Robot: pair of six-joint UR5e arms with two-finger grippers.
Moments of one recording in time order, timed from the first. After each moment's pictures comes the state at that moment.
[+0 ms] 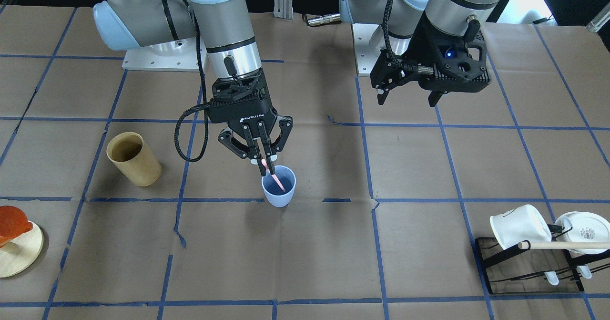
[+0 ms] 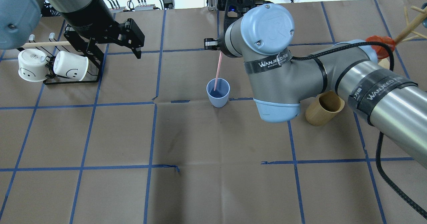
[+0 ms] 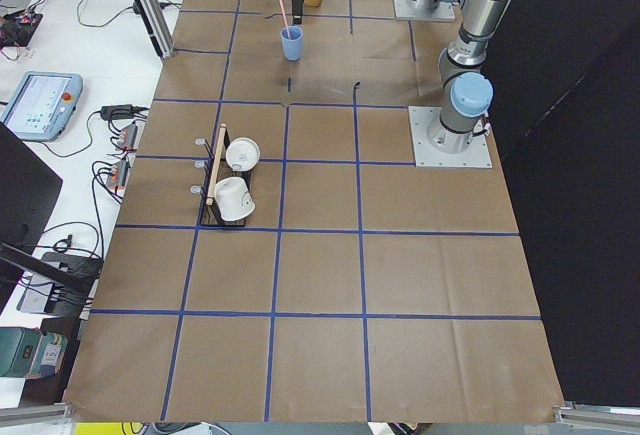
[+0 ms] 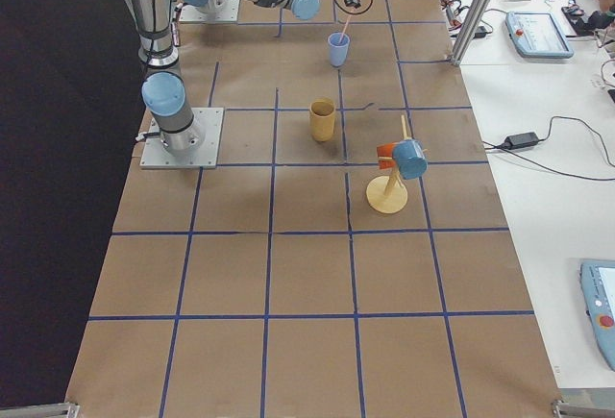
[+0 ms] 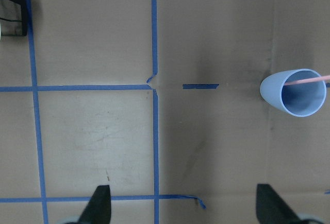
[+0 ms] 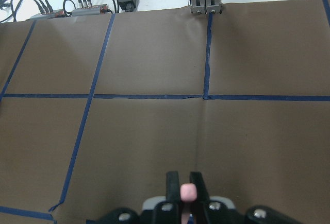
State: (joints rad) left arm -1.59 -1.60 -1.48 -1.62 1.54 -0.02; right arm 1.90 -1.38 1.83 -2.67 -1.52 0.28
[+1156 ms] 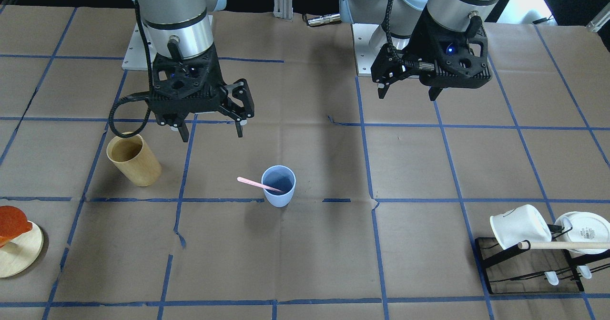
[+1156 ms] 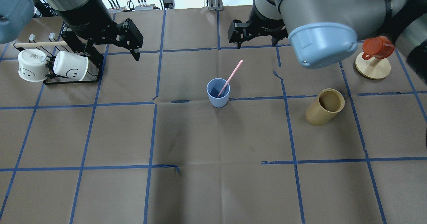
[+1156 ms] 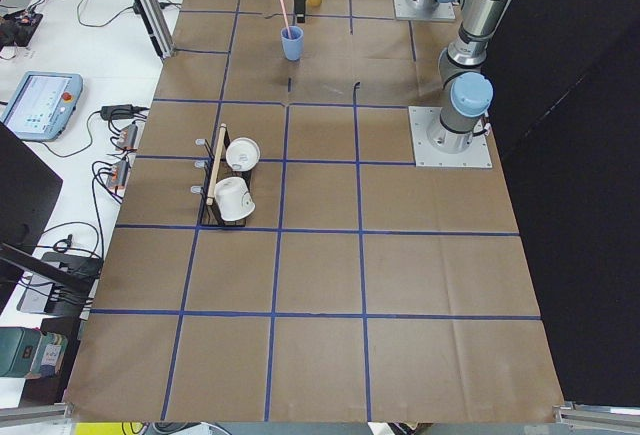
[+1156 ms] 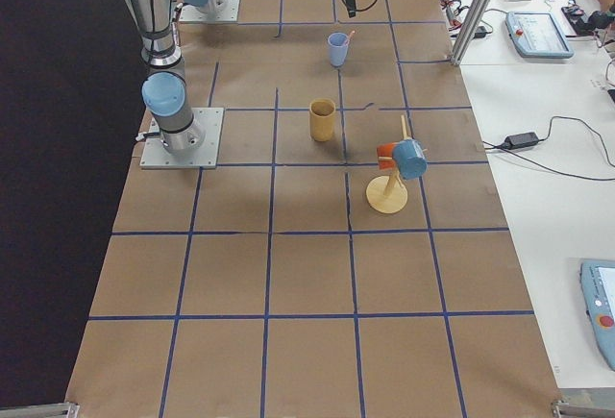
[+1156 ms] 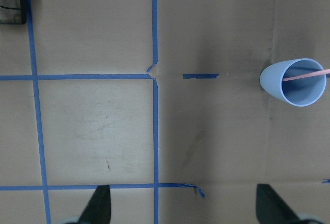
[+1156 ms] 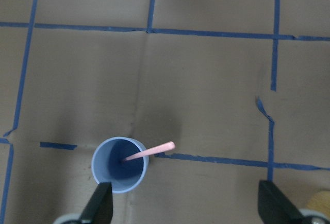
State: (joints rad) left arm -1.59 -1.60 -1.46 -1.66 1.54 -0.02; right arm 1.76 -1.47 1.57 -1.88 -1.54 0.11
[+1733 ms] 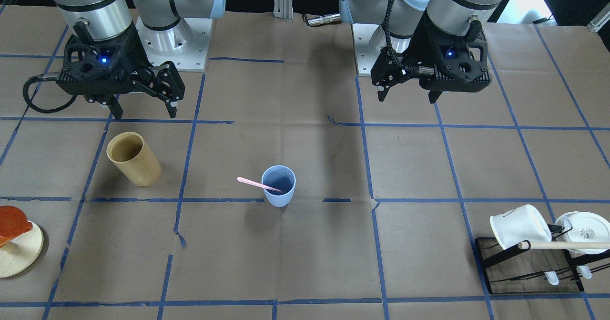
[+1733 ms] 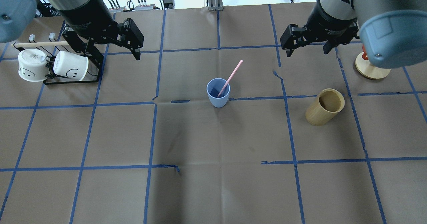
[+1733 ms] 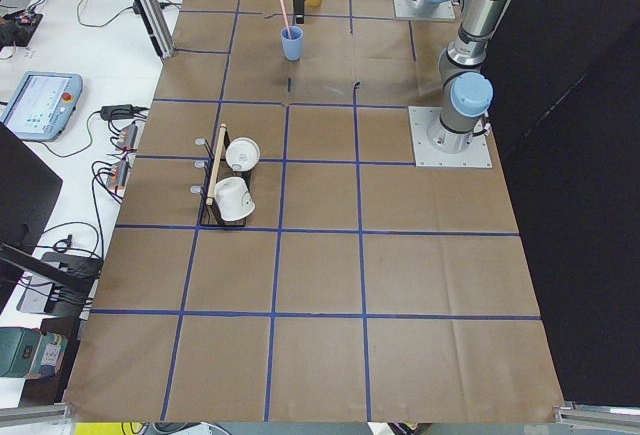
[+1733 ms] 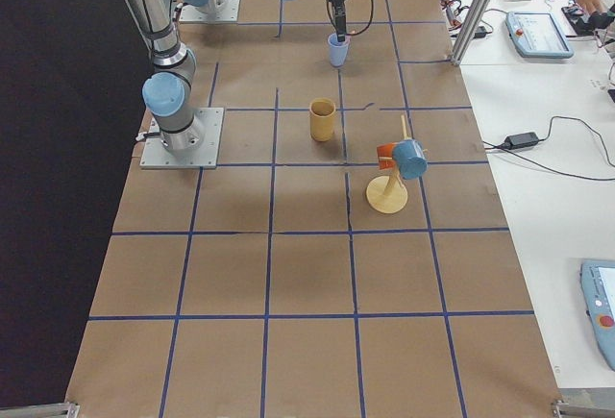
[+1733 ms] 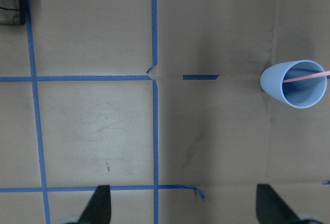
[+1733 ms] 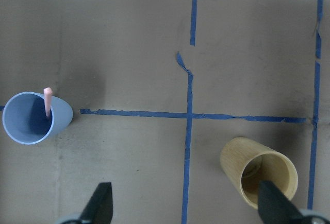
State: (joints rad) left arm -1.59 -1.61 -1.46 -1.66 1.53 -0.02; right arm 1.57 -1.60 1.67 -1.77 -1.55 -0.03
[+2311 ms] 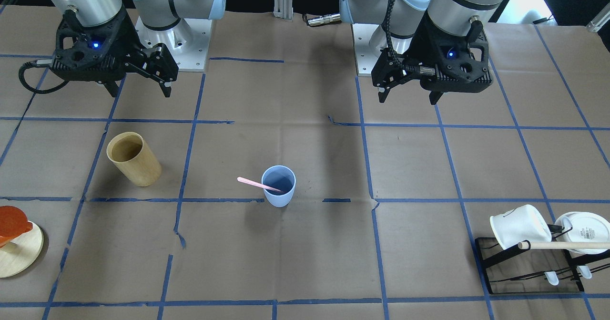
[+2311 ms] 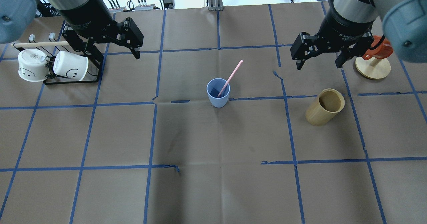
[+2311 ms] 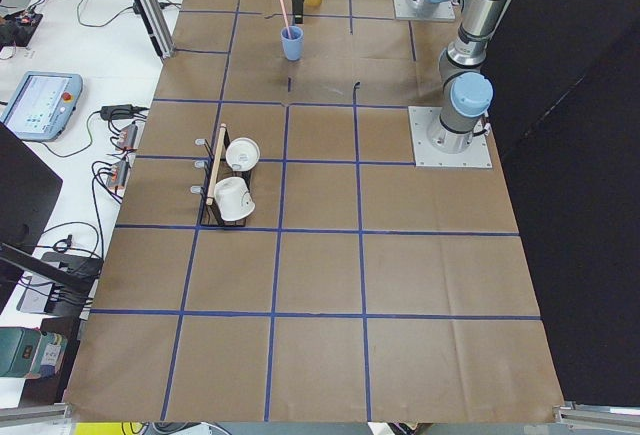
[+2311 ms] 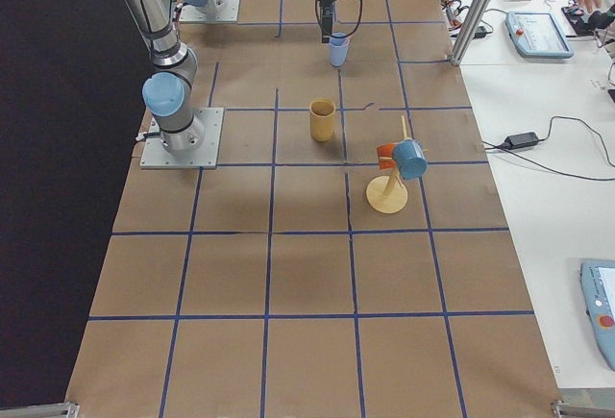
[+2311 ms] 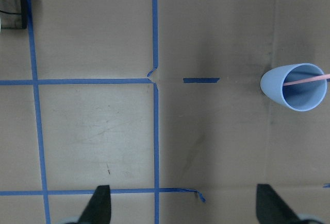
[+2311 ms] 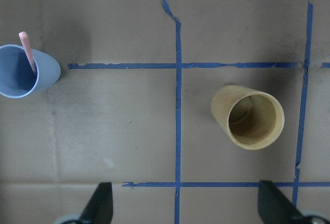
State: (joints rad) left arm -1.59 -1.62 -1.46 -1.65 1.54 -0.02; right arm 1.56 -1.62 1.62 -1.57 -1.55 0.01
